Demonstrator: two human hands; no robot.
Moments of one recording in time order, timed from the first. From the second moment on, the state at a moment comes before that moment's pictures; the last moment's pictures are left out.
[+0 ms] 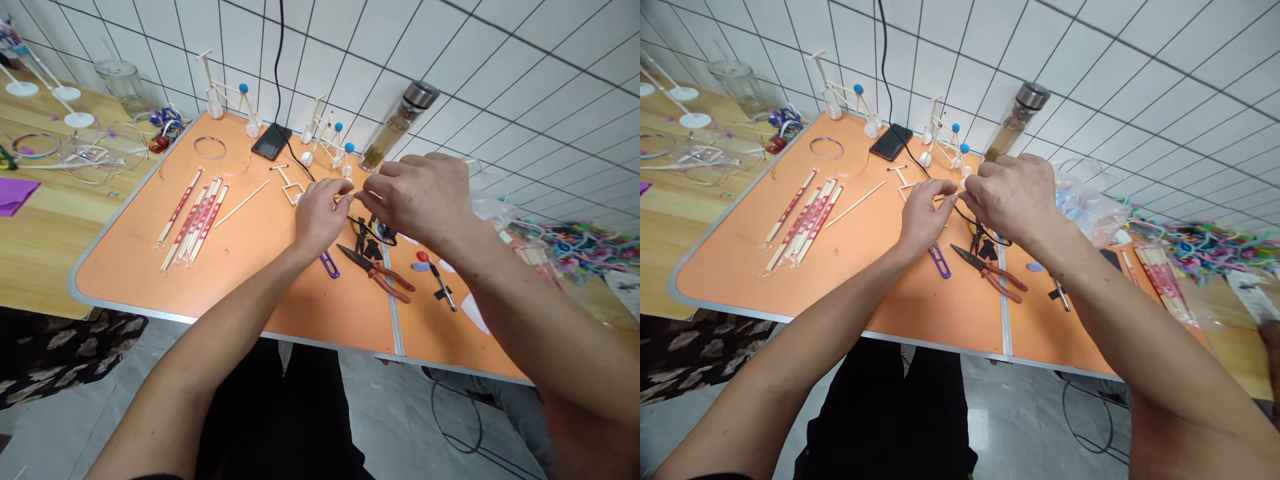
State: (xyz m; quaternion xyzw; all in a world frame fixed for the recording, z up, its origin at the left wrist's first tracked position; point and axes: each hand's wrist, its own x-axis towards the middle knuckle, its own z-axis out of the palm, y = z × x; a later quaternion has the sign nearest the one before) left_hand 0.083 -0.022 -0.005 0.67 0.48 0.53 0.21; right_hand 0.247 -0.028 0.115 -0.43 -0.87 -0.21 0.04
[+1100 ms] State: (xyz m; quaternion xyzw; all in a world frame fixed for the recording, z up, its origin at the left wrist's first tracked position) left_hand 0.084 -0.027 -0.004 0.68 0.47 0.51 0.23; right_hand 0.257 -0.034 0.097 -0.46 -0.86 -0.21 0.02
